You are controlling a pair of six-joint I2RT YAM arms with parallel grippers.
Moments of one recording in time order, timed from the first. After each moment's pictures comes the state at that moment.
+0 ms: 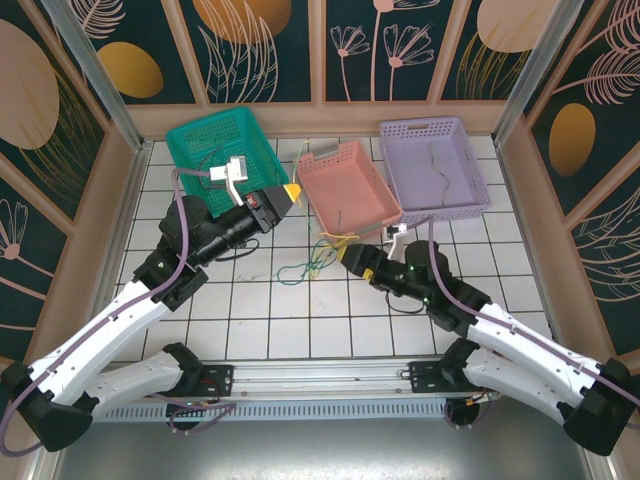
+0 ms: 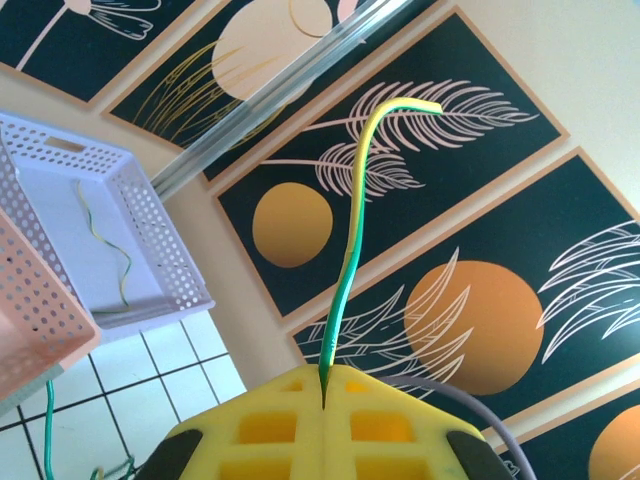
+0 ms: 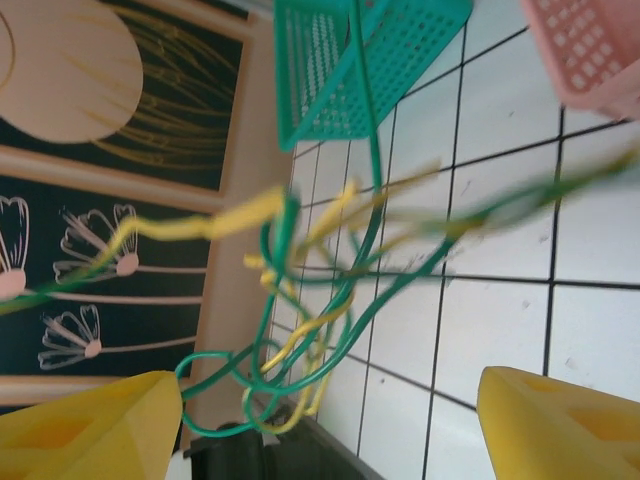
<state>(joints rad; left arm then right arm) -0.72 0.97 0.98 0.07 0.23 -0.99 0.84 0.80 0.54 -0.05 -0.20 1.11</state>
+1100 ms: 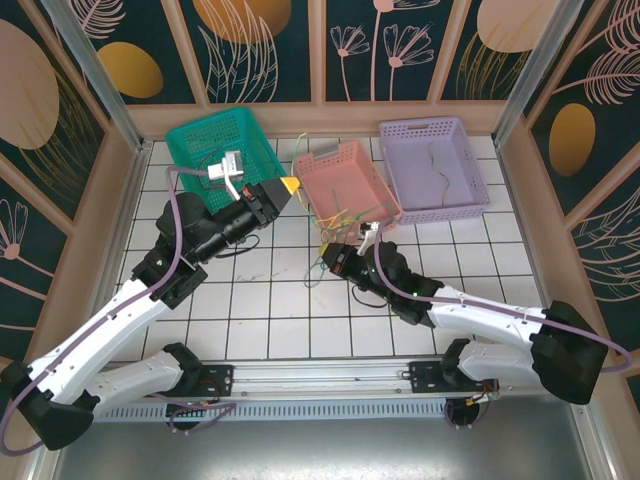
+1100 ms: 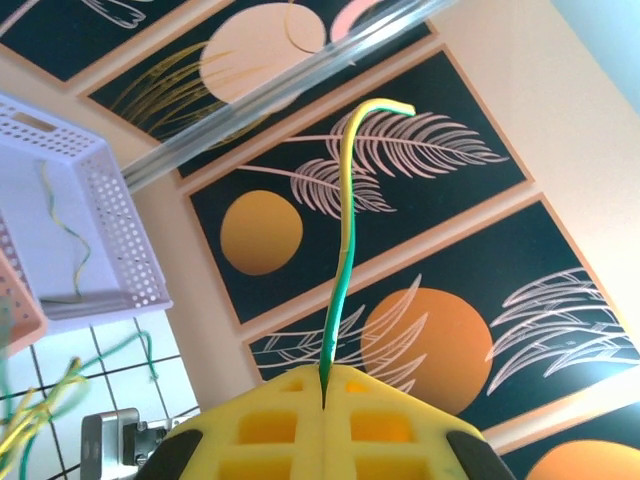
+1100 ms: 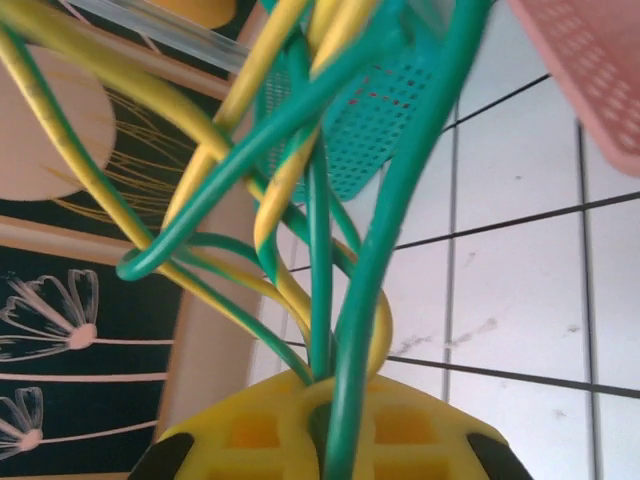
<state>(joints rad) -0.72 0.98 1.04 0.03 0.20 -1.12 0.96 1.14 0.55 0.29 0.09 1.15</state>
